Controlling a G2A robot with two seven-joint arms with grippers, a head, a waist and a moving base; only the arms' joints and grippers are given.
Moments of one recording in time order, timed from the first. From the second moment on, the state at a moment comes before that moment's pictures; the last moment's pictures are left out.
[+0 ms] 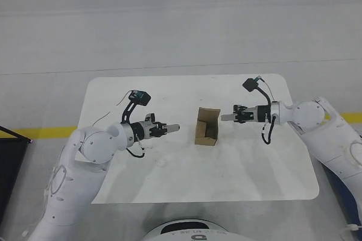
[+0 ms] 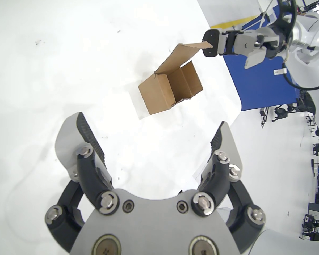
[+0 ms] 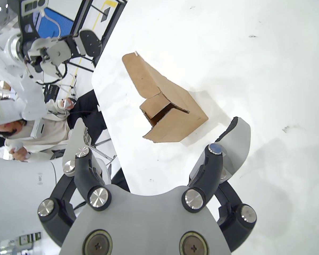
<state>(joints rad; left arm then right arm) 1.34 -1.14 -1.27 -1.95 0.52 0.02 -1.02 -0.92 -0.74 0.87 -1.44 0.14 -0.39 0.92</state>
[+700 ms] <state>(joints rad) 1.34 -1.14 -1.27 -1.95 0.52 0.02 -1.02 -0.95 -0.74 0.88 -1.52 0.04 -0.16 0.98</state>
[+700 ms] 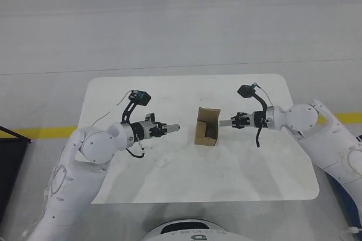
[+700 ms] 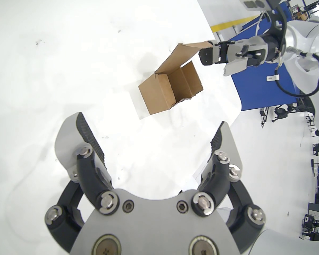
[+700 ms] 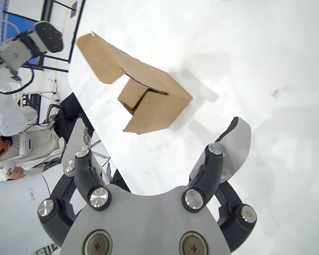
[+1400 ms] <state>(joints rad) 1.34 -1.14 -1.27 -1.95 0.52 0.02 -1.02 -0.95 -0.77 0.88 -1.45 0.11 -0.06 1.01</state>
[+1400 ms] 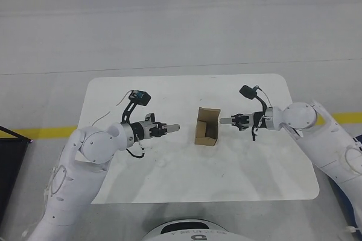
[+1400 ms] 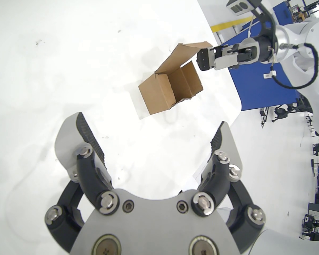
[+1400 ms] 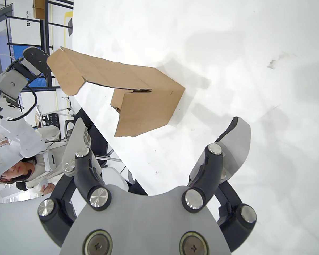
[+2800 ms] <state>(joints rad) 1.34 -1.14 -1.27 -1.95 0.52 0.02 -1.02 -0.92 -0.84 0.83 -1.42 0.00 0.04 1.04</state>
